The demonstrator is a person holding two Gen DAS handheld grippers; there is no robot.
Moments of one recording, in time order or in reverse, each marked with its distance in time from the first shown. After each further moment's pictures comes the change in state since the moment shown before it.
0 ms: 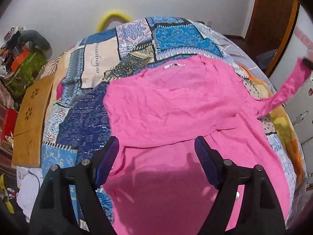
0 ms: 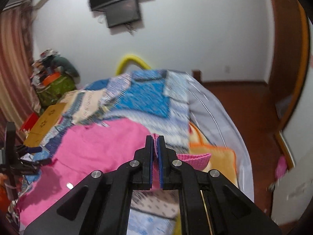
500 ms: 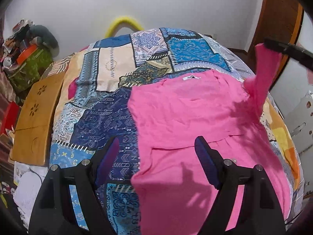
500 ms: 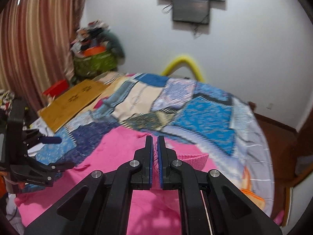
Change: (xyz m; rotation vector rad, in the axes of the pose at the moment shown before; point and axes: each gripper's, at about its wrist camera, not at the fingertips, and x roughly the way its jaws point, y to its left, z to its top) left arm -0.020 0.054 -0.007 -0.073 -0.059 -0.010; right arm 0.087 0.156 0.029 -0.331 0.051 0.209
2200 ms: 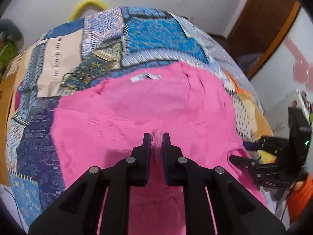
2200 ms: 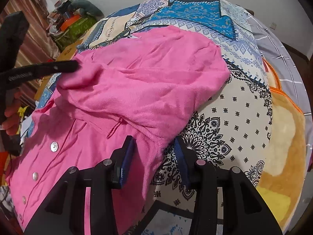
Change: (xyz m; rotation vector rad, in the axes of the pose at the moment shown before) left arm 0.103 -0.070 0.063 0.019 0.133 -0.216; right arm 0.059 -0.082 -0.153 0.309 0.373 0.104
